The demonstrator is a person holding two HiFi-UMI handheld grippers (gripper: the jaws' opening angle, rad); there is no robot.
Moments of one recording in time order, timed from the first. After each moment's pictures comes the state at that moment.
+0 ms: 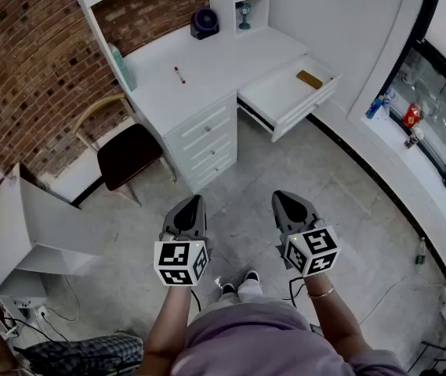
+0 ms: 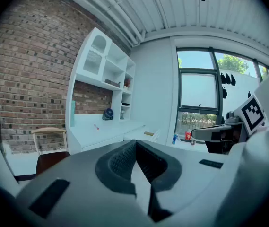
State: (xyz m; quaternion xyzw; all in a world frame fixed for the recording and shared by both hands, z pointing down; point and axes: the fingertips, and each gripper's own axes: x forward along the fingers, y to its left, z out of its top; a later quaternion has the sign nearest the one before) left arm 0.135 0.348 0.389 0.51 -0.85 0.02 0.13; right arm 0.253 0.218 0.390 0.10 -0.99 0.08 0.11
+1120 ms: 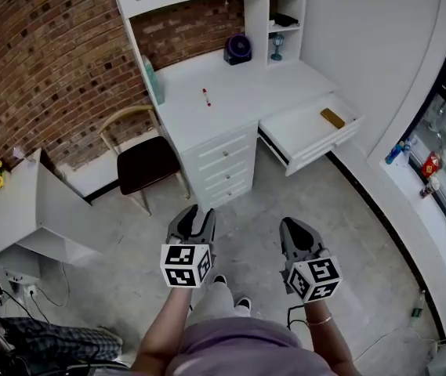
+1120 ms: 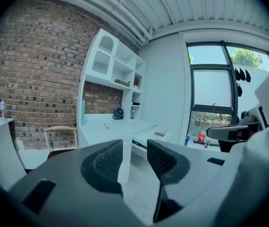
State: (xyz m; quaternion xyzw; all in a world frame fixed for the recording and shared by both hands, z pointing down) left arm 0.129 0.322 0.393 0.45 -0.88 0.02 0.14; right arm 0.268 0.185 0.383 0.06 -0.99 0.08 0.09
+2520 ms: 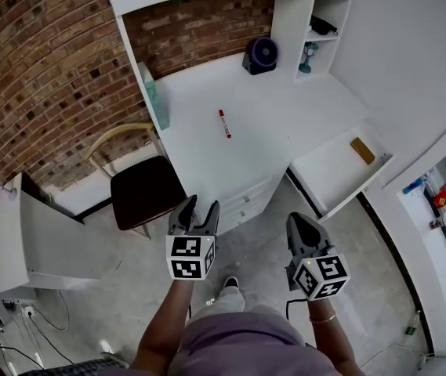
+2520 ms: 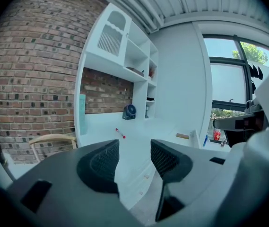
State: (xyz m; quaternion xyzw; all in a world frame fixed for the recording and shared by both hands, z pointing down) left arm -0.182 0.249 0.425 0.44 -0.88 0.03 0.16; right arm -0.032 0.110 0.394 0.07 -0.99 0.09 0.11
